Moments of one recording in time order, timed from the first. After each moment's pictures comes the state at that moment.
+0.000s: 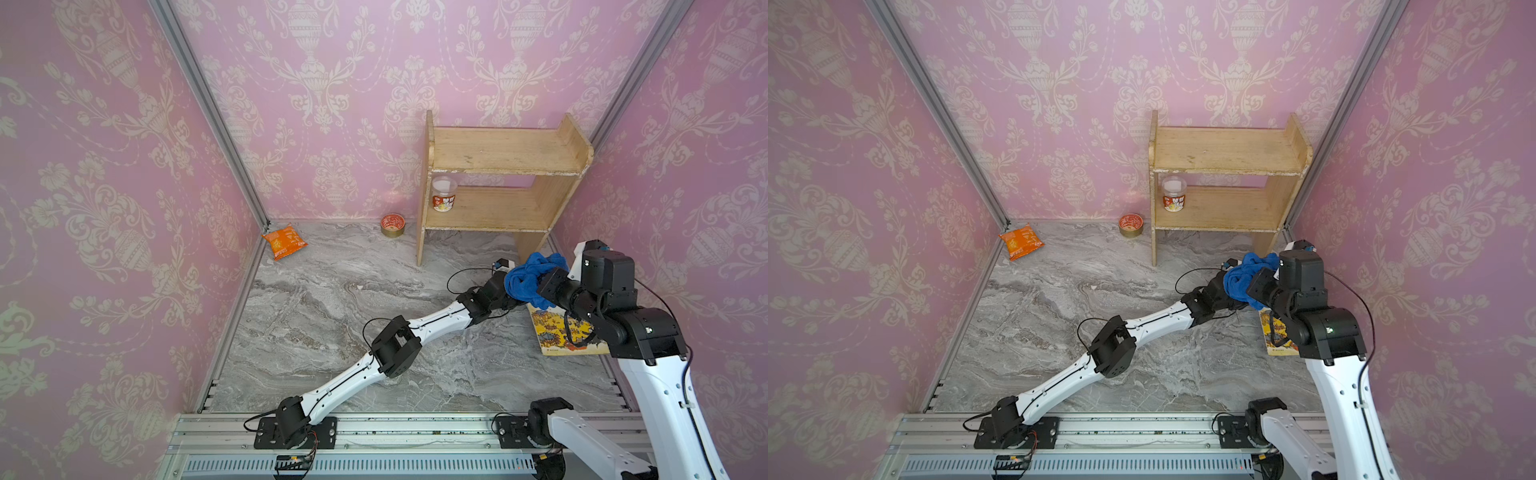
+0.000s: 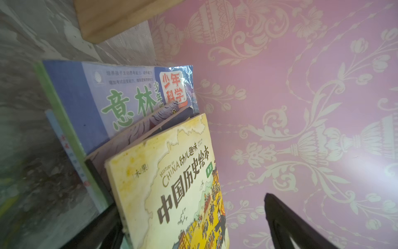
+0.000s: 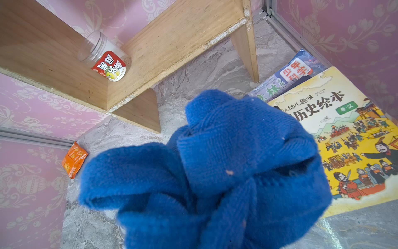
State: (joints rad) left arm -1.01 2.92 2.69 0.02 0.22 -1.20; right arm 0.10 0.91 1.31 -1.05 0.09 0.61
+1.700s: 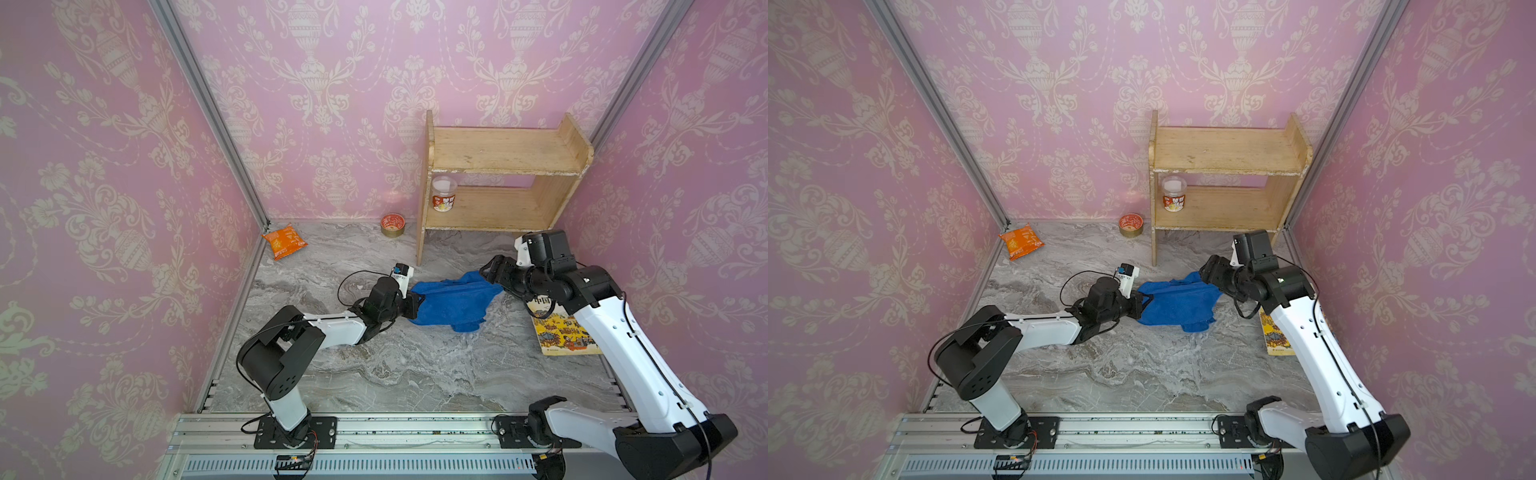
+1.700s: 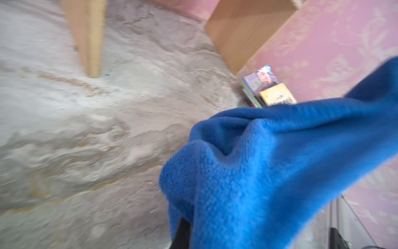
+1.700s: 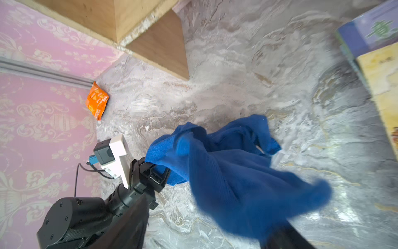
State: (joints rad) left arm -0.67 1.67 0.81 0.34 0.19 -0.54; right arm 0.24 1.15 1.34 -1.01 -0.10 0.67
